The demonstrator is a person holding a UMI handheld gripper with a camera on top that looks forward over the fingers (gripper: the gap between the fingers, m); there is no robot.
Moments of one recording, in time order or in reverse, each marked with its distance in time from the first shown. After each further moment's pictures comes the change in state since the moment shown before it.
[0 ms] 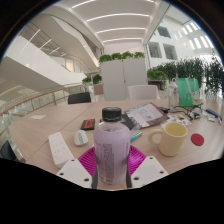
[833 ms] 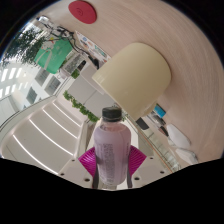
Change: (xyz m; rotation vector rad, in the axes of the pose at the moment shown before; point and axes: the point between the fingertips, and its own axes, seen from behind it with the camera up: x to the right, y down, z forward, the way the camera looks) arm 0.090 -0.143 0.030 -0.016 -0.541 2.190
